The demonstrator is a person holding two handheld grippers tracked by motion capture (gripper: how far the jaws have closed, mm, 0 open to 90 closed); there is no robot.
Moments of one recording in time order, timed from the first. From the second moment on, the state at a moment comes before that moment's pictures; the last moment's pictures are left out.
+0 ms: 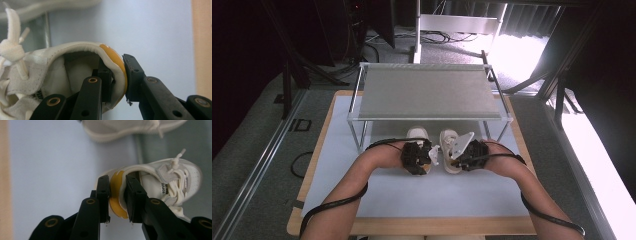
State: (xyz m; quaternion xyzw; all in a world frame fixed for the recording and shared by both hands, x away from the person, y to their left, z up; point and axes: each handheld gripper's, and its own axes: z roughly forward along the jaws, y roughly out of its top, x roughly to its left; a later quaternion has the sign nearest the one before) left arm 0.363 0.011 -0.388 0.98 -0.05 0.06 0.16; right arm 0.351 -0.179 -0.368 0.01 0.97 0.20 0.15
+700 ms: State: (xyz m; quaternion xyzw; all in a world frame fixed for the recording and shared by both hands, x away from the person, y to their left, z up) left arm 0.421 0.000 -0.415 0.97 -0.08 0.04 0.20; right arm 0.399 -0.167 -0.395 0.02 0.96 0.22 0.15
